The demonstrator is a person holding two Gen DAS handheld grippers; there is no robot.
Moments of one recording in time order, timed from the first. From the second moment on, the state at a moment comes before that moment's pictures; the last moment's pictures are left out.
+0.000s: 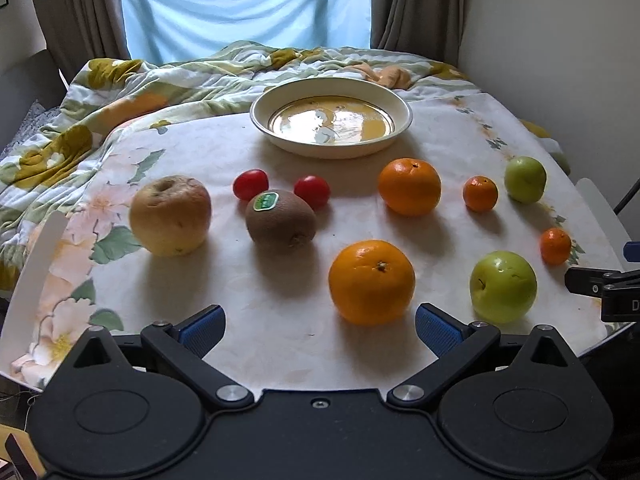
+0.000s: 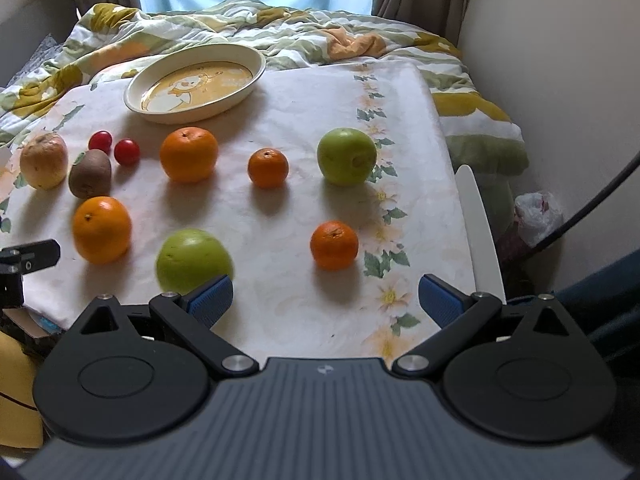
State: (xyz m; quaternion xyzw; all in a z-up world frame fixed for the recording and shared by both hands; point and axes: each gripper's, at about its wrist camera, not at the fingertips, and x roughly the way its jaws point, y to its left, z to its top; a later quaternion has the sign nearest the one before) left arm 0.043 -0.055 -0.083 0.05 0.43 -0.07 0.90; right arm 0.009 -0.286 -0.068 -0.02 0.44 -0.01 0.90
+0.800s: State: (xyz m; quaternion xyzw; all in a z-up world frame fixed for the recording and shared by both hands) left arm 0.062 -0.096 -0.121 0.11 0.40 -0.10 0.90; right arm 0.034 -0.303 -0.113 -0.02 0.43 0.02 0.90
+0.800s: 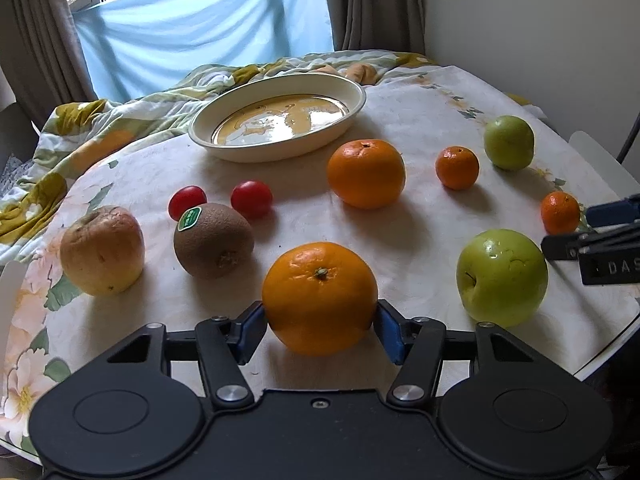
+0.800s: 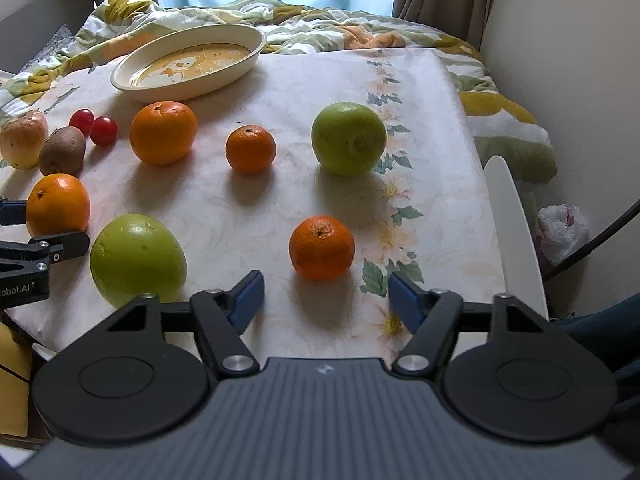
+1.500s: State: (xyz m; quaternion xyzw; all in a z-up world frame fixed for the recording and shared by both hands) left arm 0.056 -0.088 -0.103 0.09 0.38 -0.10 0.91; right arm 0.046 -0.300 -0.104 -0.01 0.41 0.04 0.91
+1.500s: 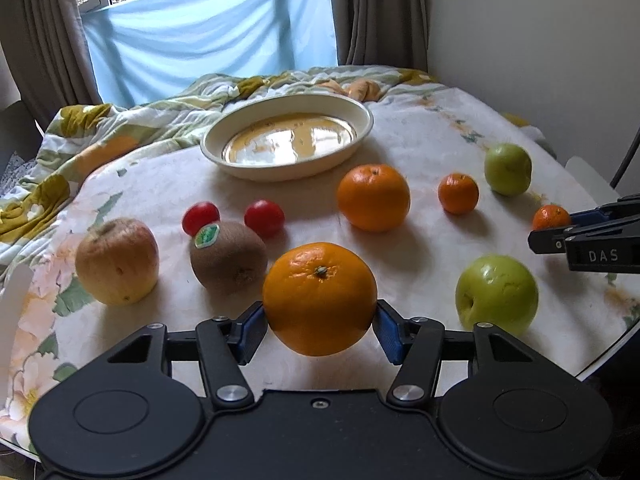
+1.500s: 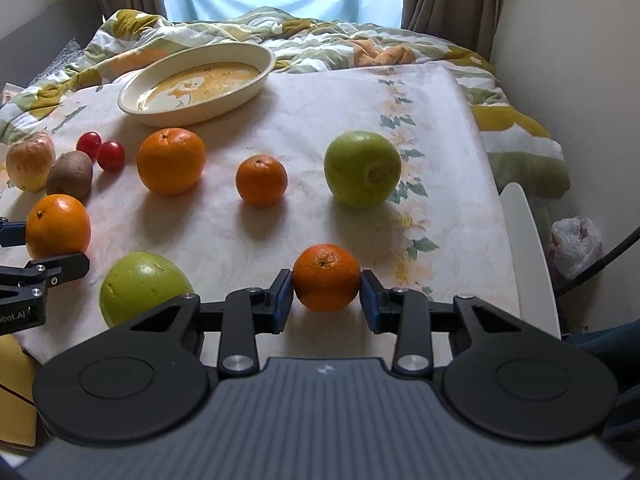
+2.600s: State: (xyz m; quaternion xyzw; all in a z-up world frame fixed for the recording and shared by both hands) left arm 0.154 -0.044 0.056 0.08 0.30 -0.08 0.95; right arm 0.131 -0.268 0.059 -0.04 0.32 0.12 0.94
